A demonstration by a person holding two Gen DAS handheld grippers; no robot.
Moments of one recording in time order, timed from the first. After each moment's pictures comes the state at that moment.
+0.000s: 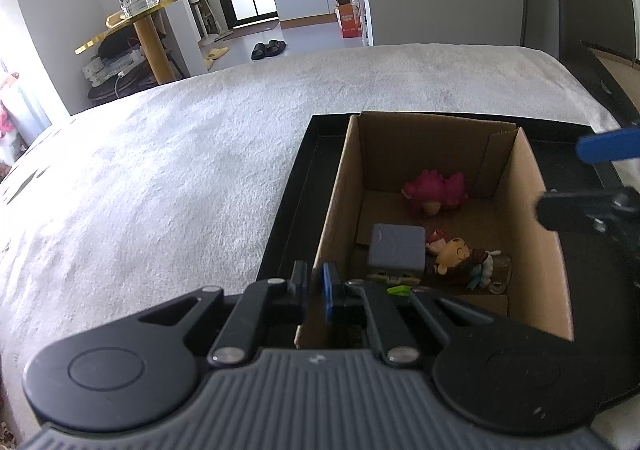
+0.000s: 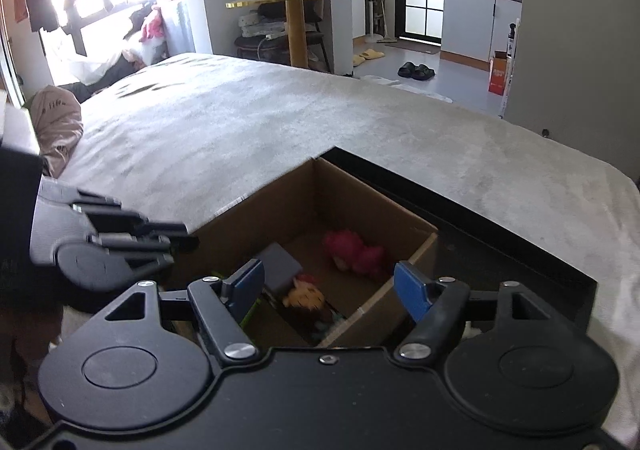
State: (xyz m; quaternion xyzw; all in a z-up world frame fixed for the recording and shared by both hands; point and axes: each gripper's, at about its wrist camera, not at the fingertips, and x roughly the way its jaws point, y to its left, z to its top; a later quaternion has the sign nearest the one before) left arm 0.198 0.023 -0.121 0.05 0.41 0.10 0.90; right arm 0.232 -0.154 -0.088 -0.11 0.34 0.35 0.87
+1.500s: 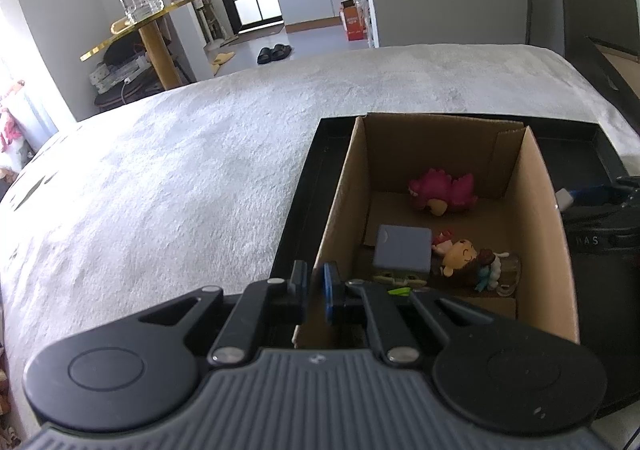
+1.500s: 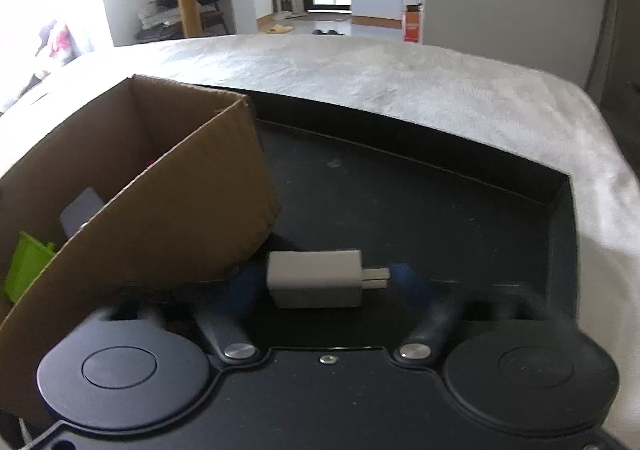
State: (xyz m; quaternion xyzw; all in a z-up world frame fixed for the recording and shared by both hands) left arm 0.196 0.022 -0.121 0.07 0.40 0.11 0.91; right arm 0.292 -0.199 -0.198 -0.07 0.38 0.23 0.89
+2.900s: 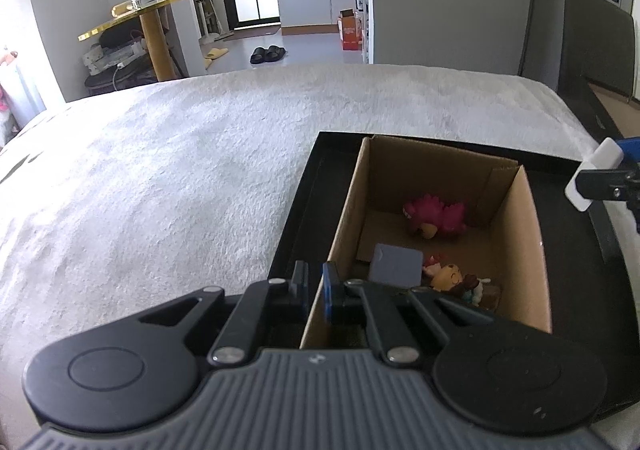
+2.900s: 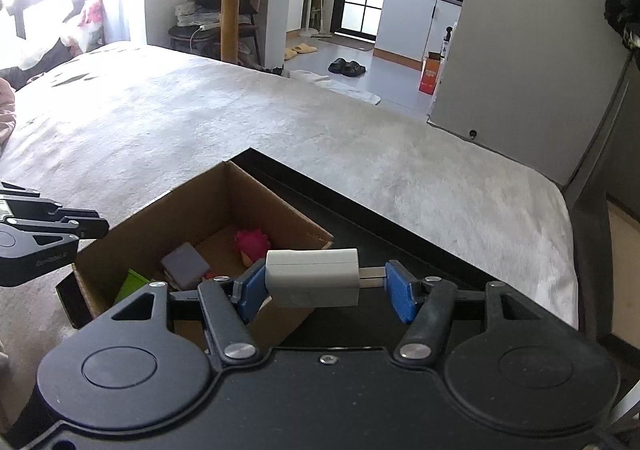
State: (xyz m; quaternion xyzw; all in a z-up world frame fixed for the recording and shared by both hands) left arm 0.193 0.046 -0.104 0.00 0.40 0.09 0.91; right arm 0.249 -0.161 -0.070 -0.16 0.33 0.24 0.90
